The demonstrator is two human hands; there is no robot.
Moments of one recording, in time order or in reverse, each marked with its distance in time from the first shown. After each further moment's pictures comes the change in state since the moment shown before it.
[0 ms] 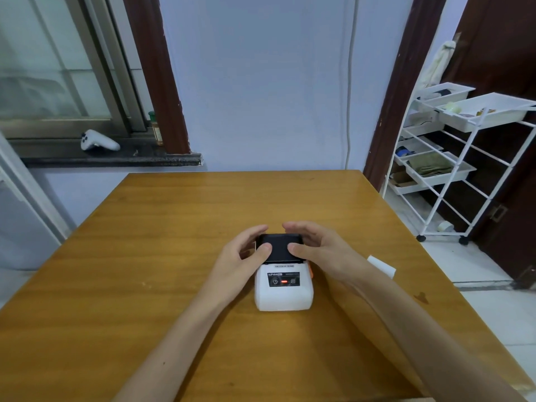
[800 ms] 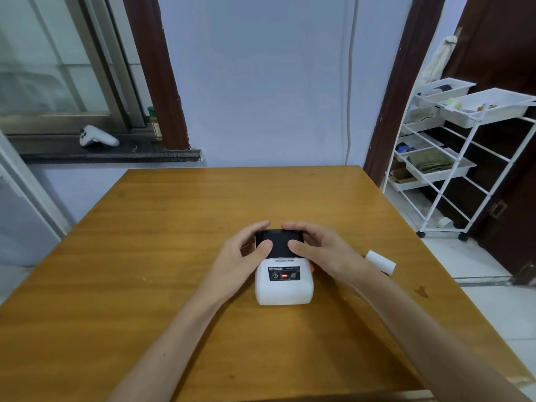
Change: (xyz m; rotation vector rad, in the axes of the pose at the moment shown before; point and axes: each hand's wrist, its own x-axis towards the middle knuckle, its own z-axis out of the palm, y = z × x) left_hand 0.000 0.000 -0.001 0.046 -0.028 0.031; right_hand -0.004 0.007 0.002 -0.017 -0.002 -0.034
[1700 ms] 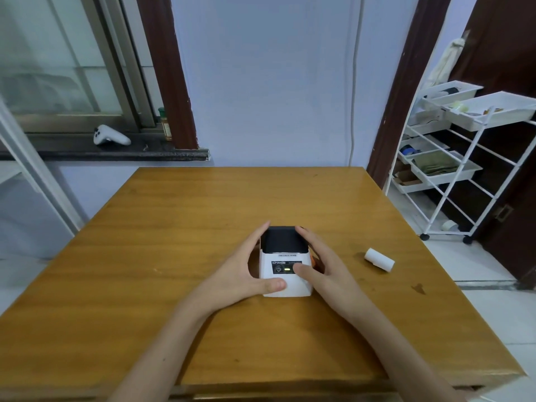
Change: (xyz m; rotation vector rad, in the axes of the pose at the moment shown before) left_hand -0.028 0.005 -0.012 0.211 -0.243 -0.042; right_hand -0.045 0.016 0.025 -0.042 0.125 -0.107
